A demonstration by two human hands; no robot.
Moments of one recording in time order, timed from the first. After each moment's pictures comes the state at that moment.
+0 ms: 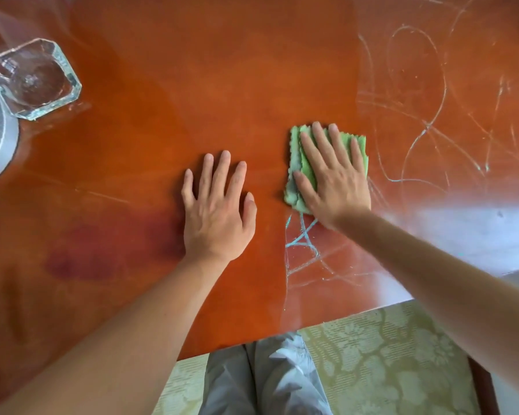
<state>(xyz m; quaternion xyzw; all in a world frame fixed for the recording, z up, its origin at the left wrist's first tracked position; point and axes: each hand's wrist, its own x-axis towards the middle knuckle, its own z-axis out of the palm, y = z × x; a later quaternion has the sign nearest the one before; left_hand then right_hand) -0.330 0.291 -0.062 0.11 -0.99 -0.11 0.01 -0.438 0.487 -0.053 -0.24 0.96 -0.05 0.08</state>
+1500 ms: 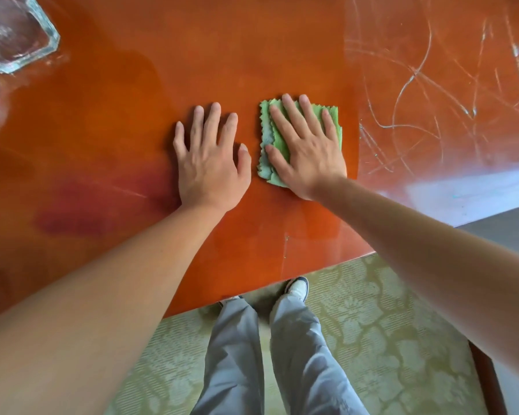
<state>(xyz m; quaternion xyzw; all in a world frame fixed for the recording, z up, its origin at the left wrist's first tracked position) -0.329 0.291 -0.065 0.11 -0.99 -0.10 0.03 -0.395 0.465 -0.057 -0.25 0.96 -0.03 0.09</state>
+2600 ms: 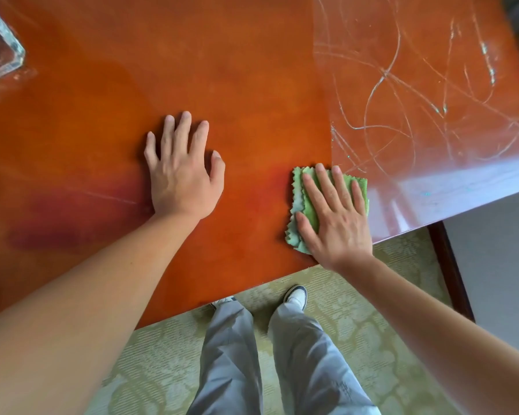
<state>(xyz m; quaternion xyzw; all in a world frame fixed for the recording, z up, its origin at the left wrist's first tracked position) -0.328 0.293 -0.064 0.11 -0.99 -0.10 0.04 -0.302 0.565 -0.059 -0.18 0.98 -0.07 0.07</state>
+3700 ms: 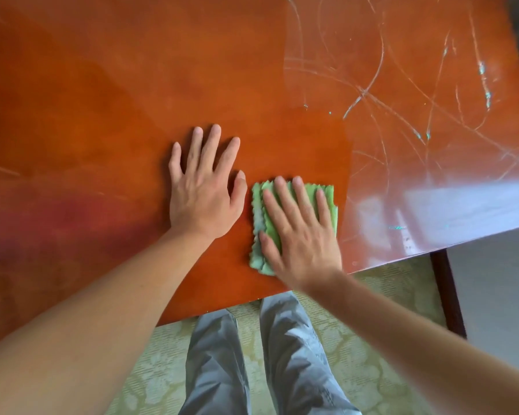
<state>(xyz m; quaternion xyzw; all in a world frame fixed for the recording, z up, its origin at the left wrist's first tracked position) -0.358 0.384 -0.063 0.07 -0.99 -0.08 0.00 -0.335 0.587 -0.062 -0.29 0.95 -0.07 0.09</state>
